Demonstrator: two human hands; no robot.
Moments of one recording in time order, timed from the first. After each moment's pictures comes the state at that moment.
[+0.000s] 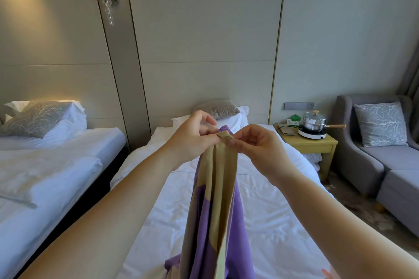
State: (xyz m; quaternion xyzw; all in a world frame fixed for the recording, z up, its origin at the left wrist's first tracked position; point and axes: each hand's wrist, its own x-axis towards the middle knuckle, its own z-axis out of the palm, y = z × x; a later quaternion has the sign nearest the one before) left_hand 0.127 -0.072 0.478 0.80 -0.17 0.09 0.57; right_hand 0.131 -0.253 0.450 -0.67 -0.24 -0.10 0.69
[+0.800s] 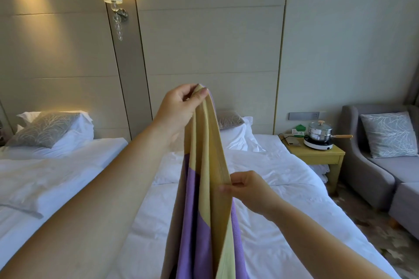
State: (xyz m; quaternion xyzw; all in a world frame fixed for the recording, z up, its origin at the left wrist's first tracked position) left_hand 0.139 -0.058 0.546 0.71 -0.16 0.26 0.63; right_hand 0.130 -0.240 0.403 -0.79 -0.21 0.05 0.57
